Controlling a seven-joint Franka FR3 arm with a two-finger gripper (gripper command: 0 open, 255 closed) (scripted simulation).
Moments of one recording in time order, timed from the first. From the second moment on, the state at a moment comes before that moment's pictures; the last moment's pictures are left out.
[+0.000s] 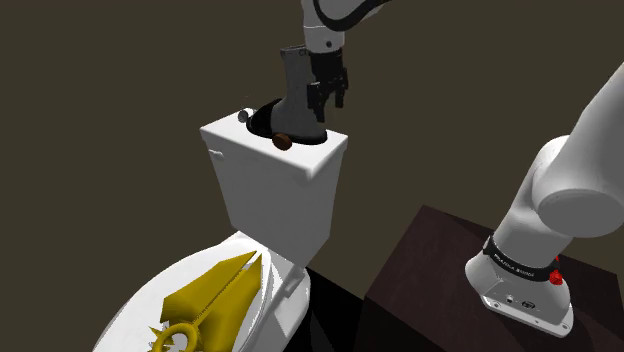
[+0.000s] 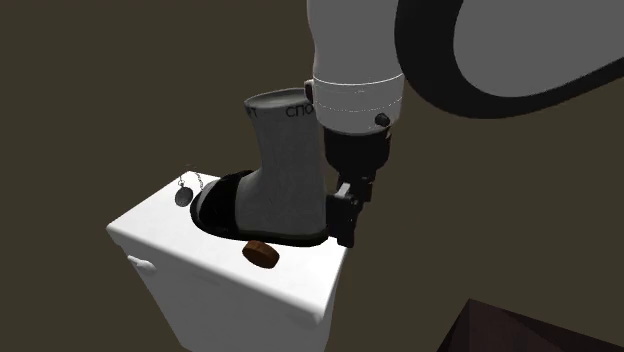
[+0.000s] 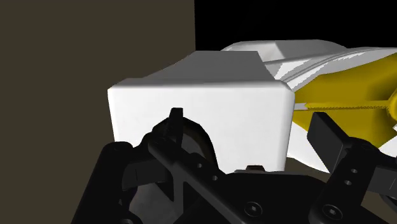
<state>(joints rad) 0.03 -0.10 0.11 -1.97 -0.08 1.80 0.12</state>
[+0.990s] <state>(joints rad) 0.08 0.41 0.13 -1.44 -0.14 1.79 0.14</state>
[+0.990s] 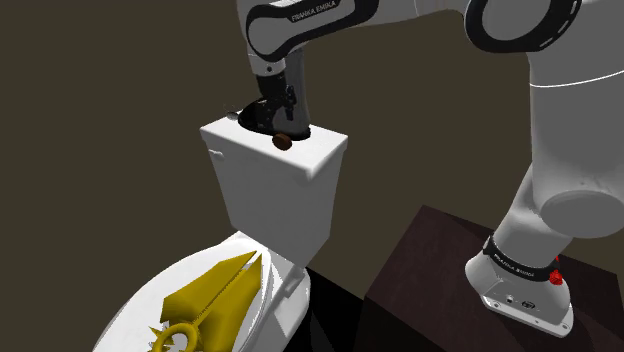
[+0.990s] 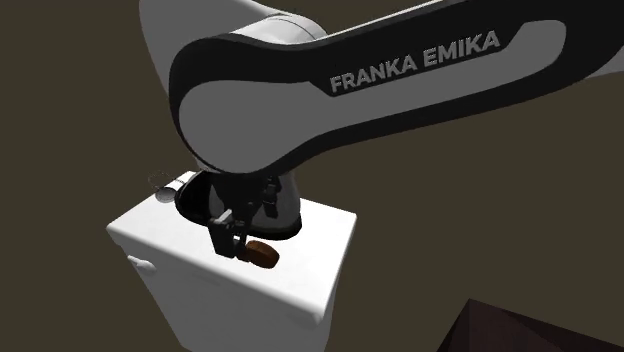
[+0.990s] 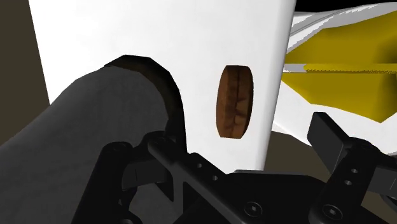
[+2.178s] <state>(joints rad) 0.07 0.44 0.13 -1.47 -0.15 1.83 0.14</state>
